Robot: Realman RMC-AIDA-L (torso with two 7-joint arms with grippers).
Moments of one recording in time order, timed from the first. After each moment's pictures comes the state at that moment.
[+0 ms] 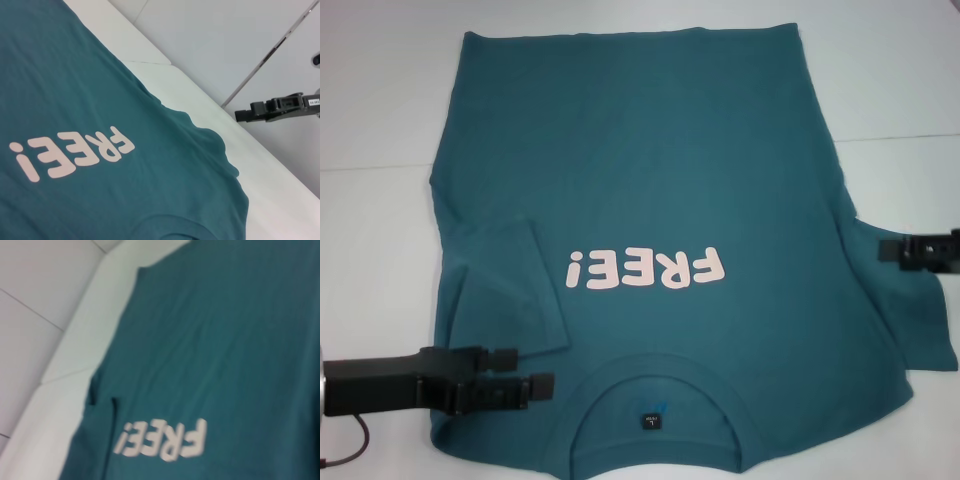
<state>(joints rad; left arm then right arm) -0.47 -2.16 0.63 0.92 2.21 1.70 -1.89 0.51 1.86 -0.61 -0.70 -2.13 -1.50 2.26</state>
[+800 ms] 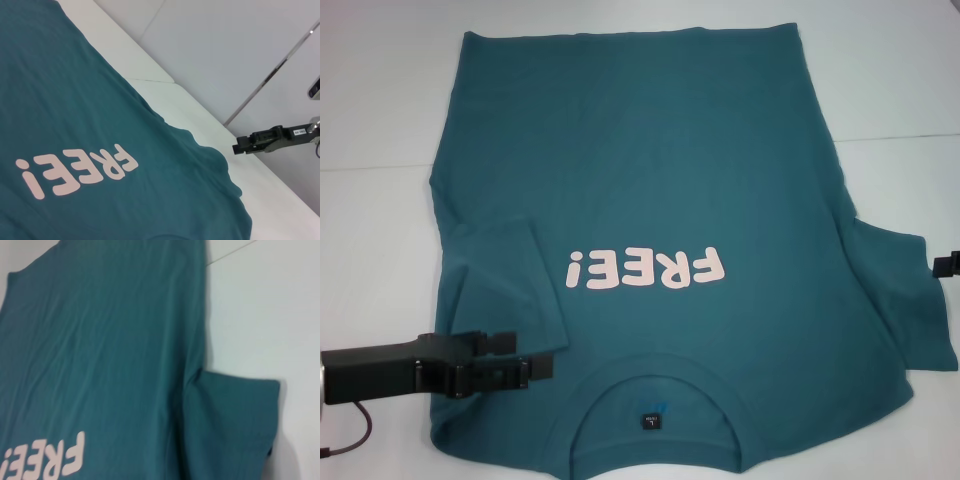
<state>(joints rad) -0.46 -2.16 0.62 0.92 2.17 1.68 -1.89 0.51 1.87 -0.55 -0.75 -2.38 -1.35 2.44</state>
